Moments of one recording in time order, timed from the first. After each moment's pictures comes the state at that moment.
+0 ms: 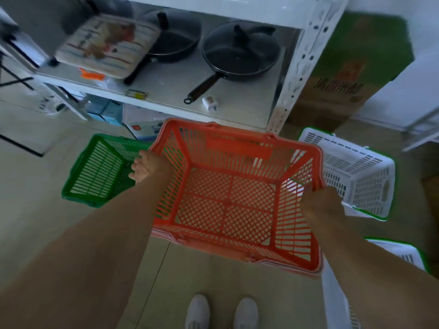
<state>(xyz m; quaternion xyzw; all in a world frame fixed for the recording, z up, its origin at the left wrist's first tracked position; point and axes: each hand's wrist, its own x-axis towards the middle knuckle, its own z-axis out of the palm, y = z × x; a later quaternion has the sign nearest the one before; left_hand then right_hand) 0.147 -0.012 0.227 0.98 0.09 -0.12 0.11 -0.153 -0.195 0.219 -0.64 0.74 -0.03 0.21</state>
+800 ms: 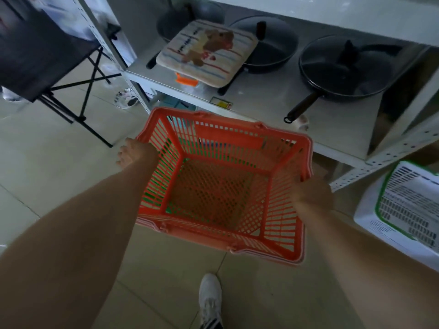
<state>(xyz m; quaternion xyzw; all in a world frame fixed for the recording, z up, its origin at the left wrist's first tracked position) 0.392 0.175 0.246 0.97 0.18 -0.05 0.15 0.124 -0.062 0.211 -0.74 0.63 -0.02 0.24</state>
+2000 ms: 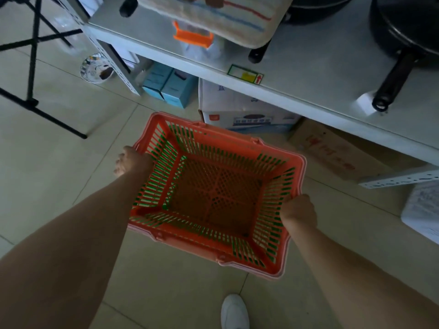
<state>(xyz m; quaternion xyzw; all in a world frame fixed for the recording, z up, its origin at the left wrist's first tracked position) 0.544 0.211 0.038 0.97 0.11 -0.18 0.11 0.254 -0.007 0.022 -0.66 0.69 0.15 0.26</state>
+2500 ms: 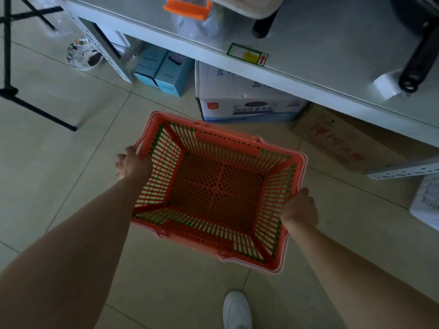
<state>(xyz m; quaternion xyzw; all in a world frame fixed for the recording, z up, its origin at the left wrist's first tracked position) 0.538 0.221 -0.010 0.96 0.08 -0.21 0.15 0.249 -0.002 -0.017 -0.70 0.66 0.17 0.22</state>
